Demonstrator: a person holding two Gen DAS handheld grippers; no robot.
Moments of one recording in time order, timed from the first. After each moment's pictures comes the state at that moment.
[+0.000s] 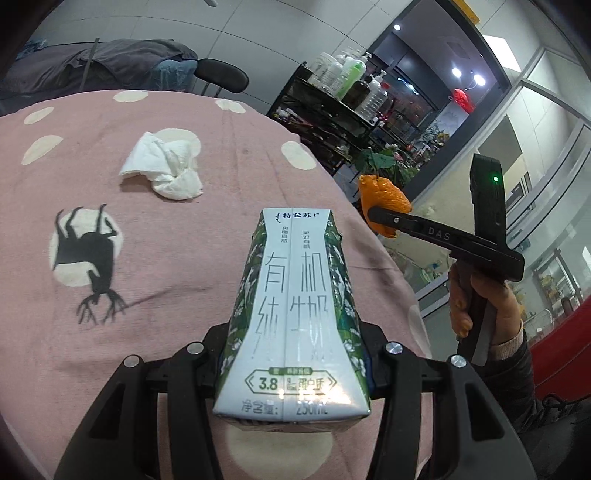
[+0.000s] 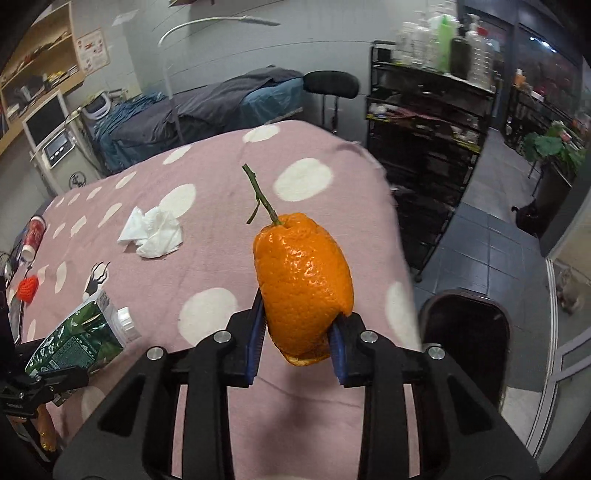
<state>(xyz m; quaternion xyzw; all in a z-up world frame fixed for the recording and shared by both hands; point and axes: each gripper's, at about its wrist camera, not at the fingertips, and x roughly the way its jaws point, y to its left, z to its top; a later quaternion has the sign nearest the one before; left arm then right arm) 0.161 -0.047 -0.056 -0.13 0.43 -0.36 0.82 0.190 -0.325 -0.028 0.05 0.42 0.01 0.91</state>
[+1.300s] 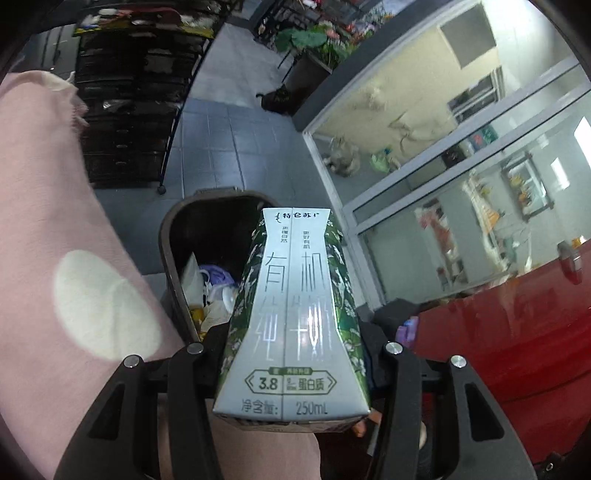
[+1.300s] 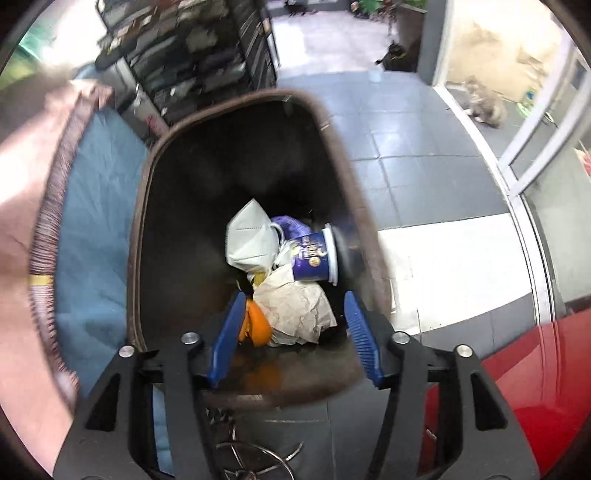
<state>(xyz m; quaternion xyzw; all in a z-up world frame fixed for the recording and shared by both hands) 0.238 -0.419 -0.092 0.01 0.57 -0.48 0.66 0.079 -0.537 -0.232 0.23 0.51 -0.21 0.80</state>
